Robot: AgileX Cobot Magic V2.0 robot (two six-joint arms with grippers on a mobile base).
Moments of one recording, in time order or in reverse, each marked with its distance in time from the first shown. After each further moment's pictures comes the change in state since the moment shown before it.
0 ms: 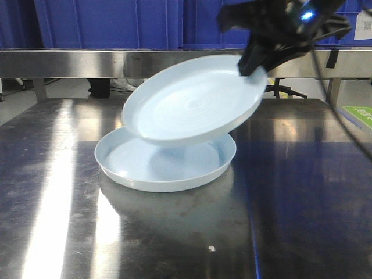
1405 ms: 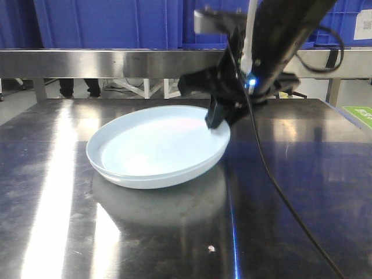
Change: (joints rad) left arm 0.000 0.000 0.000 0.000 0.000 0.000; right arm 0.068 0.163 -0.048 -0.015 -0.004 0.005
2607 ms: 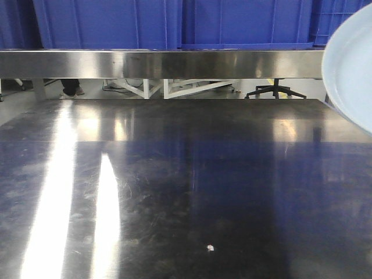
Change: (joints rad) left arm 0.000 0.000 0.000 0.000 0.000 0.000; right arm -0.595 -1.299 0.821 -0.029 -0.075 -0.008
